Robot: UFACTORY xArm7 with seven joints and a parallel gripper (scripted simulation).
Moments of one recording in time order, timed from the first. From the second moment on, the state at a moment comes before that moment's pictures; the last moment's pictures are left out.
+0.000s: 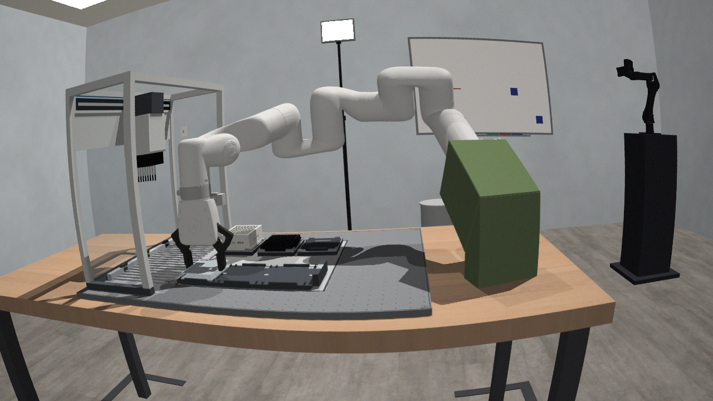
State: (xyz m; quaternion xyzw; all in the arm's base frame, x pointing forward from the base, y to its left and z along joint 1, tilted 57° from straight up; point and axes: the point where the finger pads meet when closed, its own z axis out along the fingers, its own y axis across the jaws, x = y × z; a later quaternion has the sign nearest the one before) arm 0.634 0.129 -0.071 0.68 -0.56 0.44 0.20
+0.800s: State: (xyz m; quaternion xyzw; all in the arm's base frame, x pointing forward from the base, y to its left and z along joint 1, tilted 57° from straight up) arm 0.634 0.128 -0.072 0.68 -0.56 0.44 0.20
